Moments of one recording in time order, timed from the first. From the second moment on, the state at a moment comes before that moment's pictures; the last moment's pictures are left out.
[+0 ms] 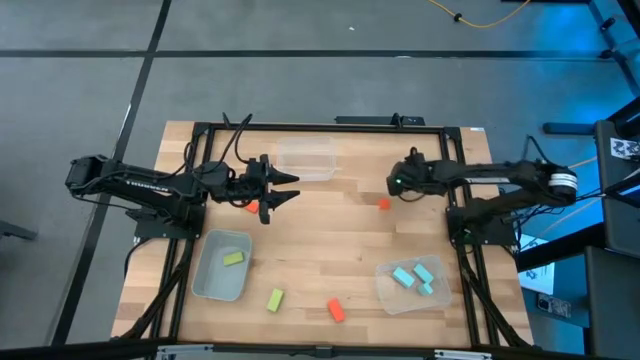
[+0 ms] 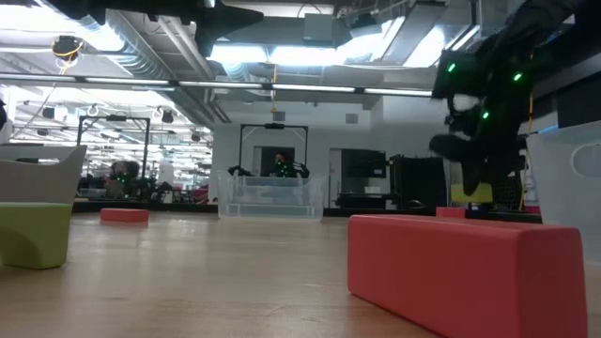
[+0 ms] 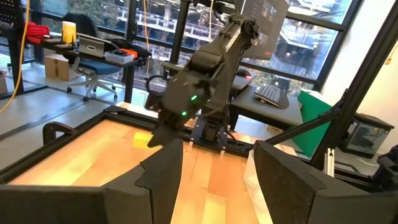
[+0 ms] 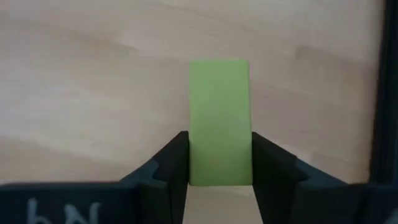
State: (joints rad) left arm 0.00 1.02 0.58 0.52 -0.14 -0.23; right arm -0.30 1.24 0.61 -0.70 0.50 0.96
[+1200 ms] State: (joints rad) left arm 0.00 1.02 0.58 0.51 -0.14 -0.31; right arm 0.00 0.85 0.56 0.21 0.03 0.42
